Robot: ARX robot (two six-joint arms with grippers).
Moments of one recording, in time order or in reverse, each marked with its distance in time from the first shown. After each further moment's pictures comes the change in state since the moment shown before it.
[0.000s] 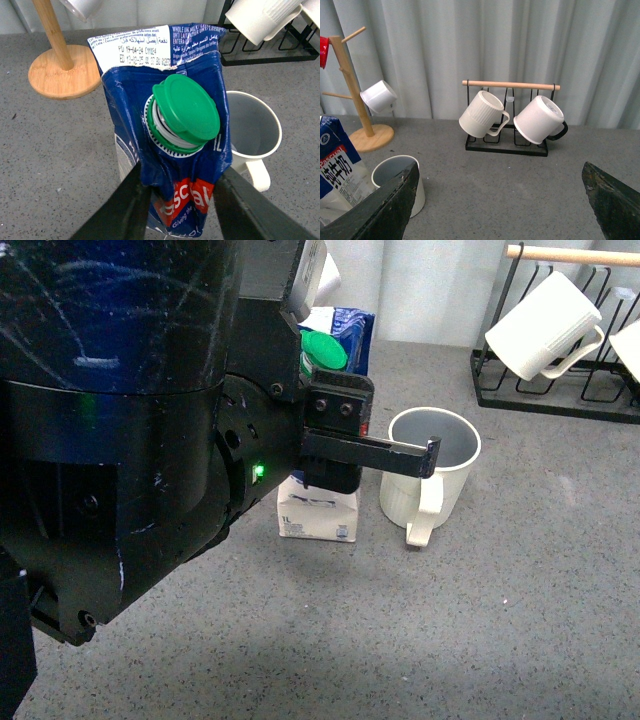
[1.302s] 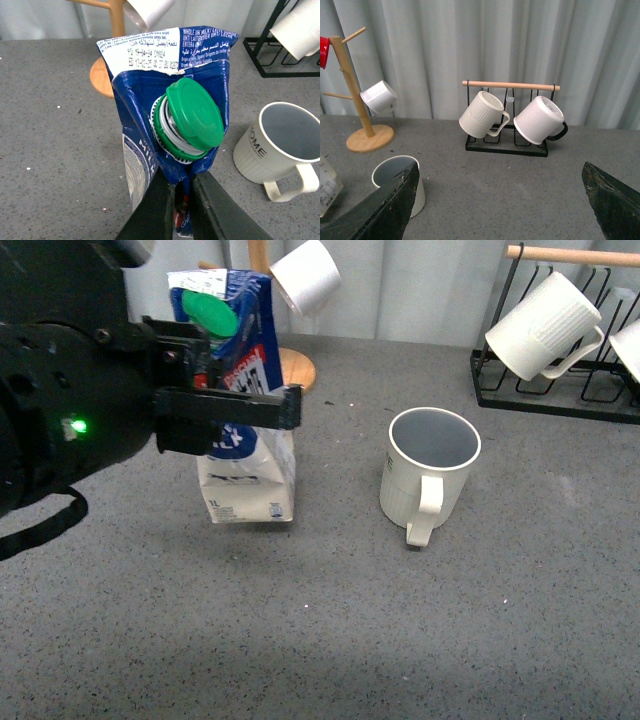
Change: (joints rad) left arm 0.140 -0.190 -0.116 -0.065 0.029 0.034; right arm 0.000 0.000 0.000 0.000 0.000 0.000
